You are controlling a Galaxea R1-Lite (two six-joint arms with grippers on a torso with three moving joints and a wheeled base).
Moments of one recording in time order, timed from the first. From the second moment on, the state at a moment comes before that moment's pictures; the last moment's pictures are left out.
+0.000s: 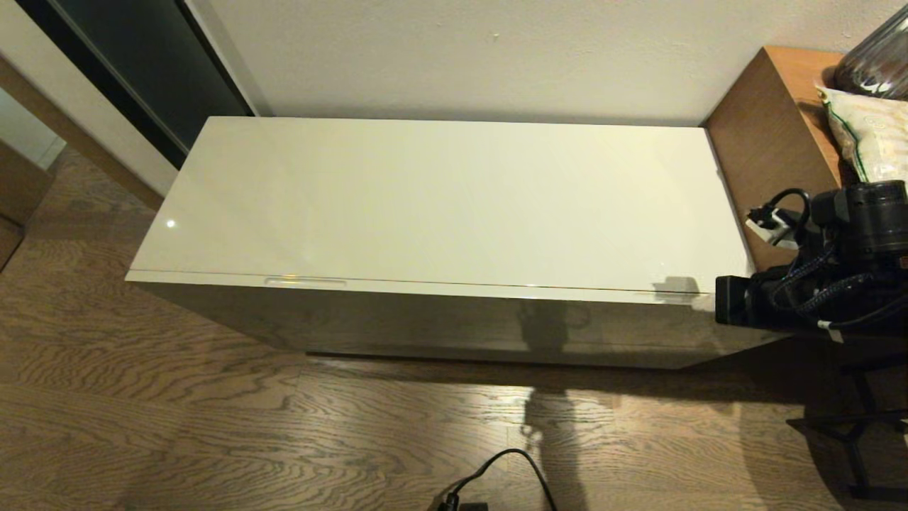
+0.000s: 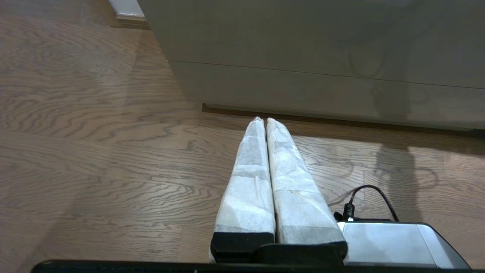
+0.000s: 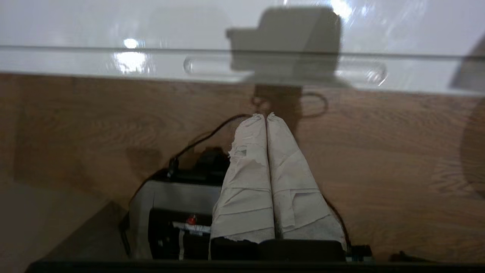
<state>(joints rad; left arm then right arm) 0.00 0.00 0.00 0.00 0.01 -0.02 0.10 1.60 -0.91 -0.07 0.11 0.18</state>
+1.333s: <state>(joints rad) 0.00 0.00 0.00 0.00 0.01 -0.02 0.12 1.74 -0.93 -0.24 0.05 0.25</state>
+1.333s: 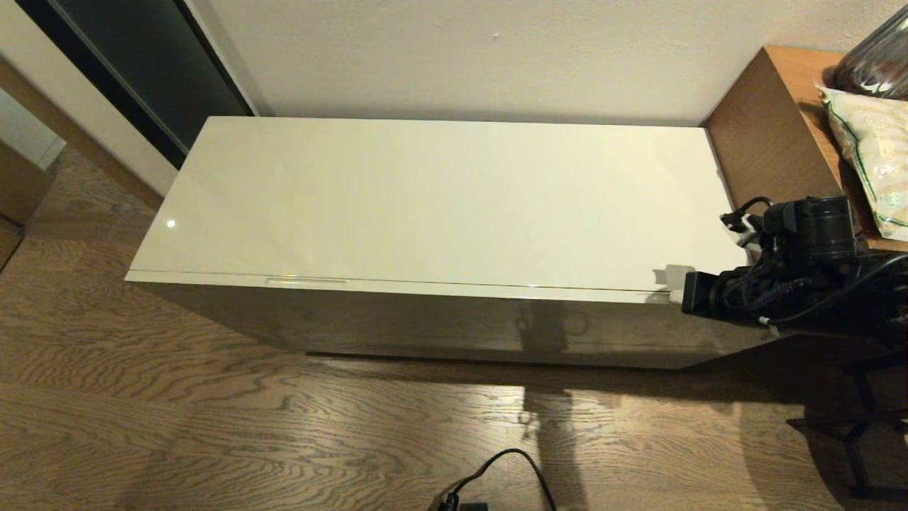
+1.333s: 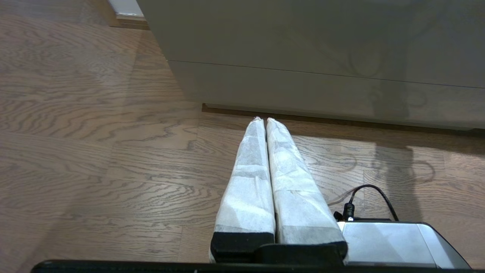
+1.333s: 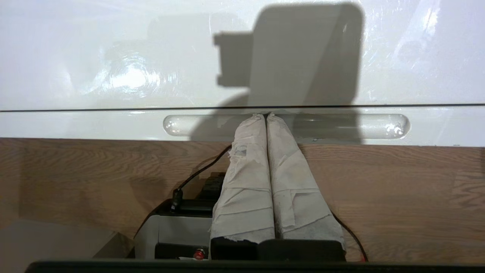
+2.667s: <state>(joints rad) 0.00 0.00 0.00 0.00 0.01 -0.02 0.12 1.75 -0.62 -0.21 0.10 0.28</state>
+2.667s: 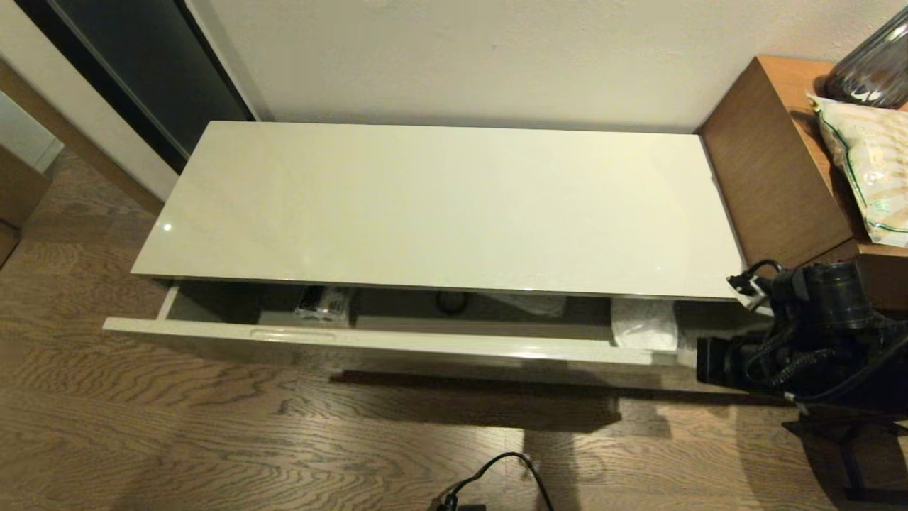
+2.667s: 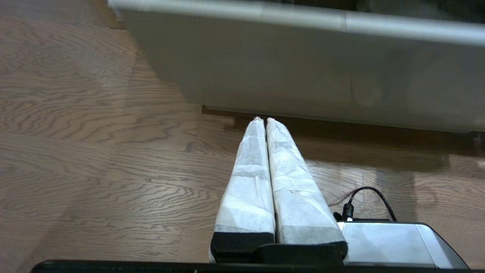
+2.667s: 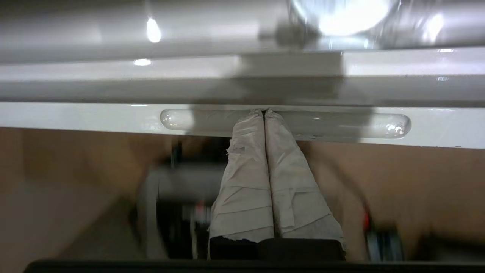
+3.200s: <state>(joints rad) 0.00 0.00 0.00 0.00 0.01 -0.02 0.10 1.37 -0.35 -0.10 0.06 0.27</state>
